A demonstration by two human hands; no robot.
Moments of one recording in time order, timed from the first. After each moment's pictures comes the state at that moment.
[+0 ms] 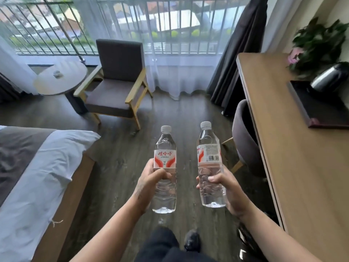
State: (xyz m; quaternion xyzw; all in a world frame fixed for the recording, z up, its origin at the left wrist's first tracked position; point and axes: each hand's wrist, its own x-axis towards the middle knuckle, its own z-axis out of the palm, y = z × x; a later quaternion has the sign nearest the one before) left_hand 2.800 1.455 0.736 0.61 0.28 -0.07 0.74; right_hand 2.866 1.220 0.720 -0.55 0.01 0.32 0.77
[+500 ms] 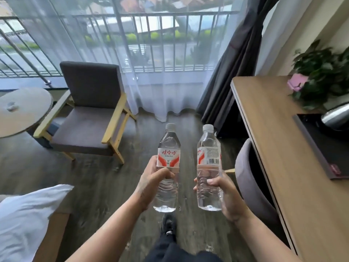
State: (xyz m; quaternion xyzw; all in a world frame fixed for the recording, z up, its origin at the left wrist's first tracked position) left_hand 3.186 1.564 0.723 0.67 0.22 -0.11 0.70; right_hand 3.210 1.330 0.701 -0.53 0.07 0.27 0.80
